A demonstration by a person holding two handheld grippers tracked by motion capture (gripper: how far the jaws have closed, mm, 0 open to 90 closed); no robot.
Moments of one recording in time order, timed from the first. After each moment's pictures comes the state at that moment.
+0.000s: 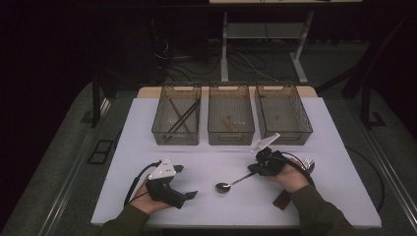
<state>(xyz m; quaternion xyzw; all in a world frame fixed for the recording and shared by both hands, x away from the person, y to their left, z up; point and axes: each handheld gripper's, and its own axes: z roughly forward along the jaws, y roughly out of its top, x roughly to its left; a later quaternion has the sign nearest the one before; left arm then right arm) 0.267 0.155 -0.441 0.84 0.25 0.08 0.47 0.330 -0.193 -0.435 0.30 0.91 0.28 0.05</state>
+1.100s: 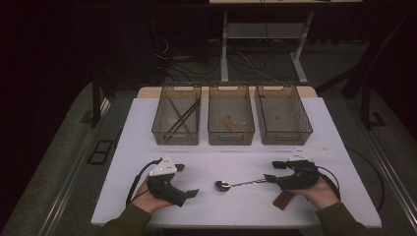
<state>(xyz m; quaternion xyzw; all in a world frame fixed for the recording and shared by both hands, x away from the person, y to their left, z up) 0.271 0.151 -0.433 0.84 0.25 0.07 0.47 0.279 -0.269 -0.421 0.35 0.83 0.44 0.07</state>
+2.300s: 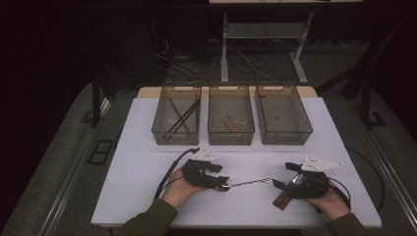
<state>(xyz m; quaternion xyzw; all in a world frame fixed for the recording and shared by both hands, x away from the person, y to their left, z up) 0.302 0.064 -0.431 0.88 0.23 0.01 0.42 0.259 -0.288 -0.439 0.36 0.80 0.46 0.13</state>
